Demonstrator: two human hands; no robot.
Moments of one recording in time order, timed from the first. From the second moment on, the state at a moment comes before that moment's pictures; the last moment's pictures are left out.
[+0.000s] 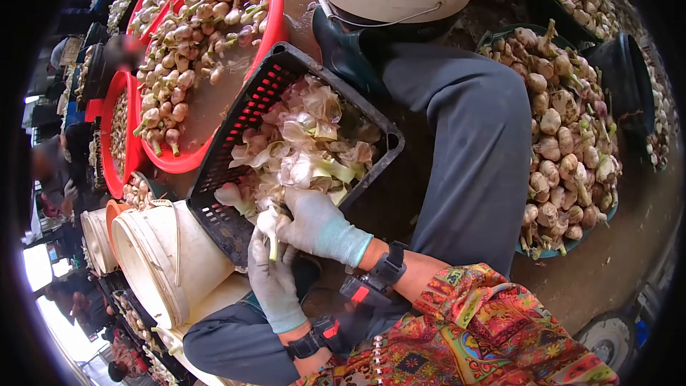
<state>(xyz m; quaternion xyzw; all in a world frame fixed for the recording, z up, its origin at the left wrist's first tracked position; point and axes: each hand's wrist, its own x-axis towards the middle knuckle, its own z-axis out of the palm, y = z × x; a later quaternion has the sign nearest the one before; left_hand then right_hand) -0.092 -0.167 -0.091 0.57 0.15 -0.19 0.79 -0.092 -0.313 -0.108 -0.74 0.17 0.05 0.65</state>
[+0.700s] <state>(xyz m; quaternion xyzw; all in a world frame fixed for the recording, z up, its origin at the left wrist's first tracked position) -0.090 -0.103 -0.097 0.31 0.23 -0.10 0.92 -0.087 -0.317 -0.157 -0.85 0.16 -0.06 0.50</state>
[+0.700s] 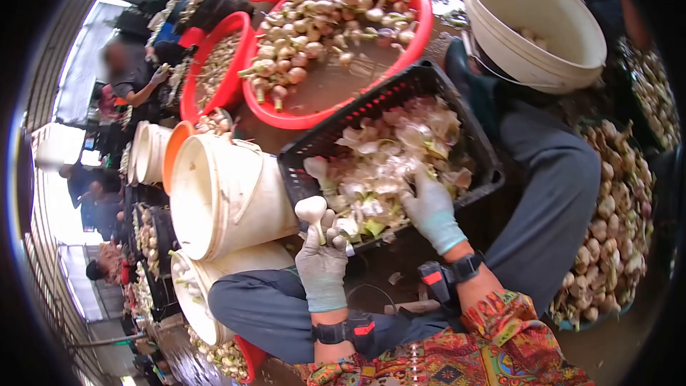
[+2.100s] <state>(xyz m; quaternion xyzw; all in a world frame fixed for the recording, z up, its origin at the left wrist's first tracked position) 0.003 -0.200 -0.089 0.55 0.15 -0.18 0.81 -0.081 -0.338 -0.094 -0.70 0.09 0.06 0.70</state>
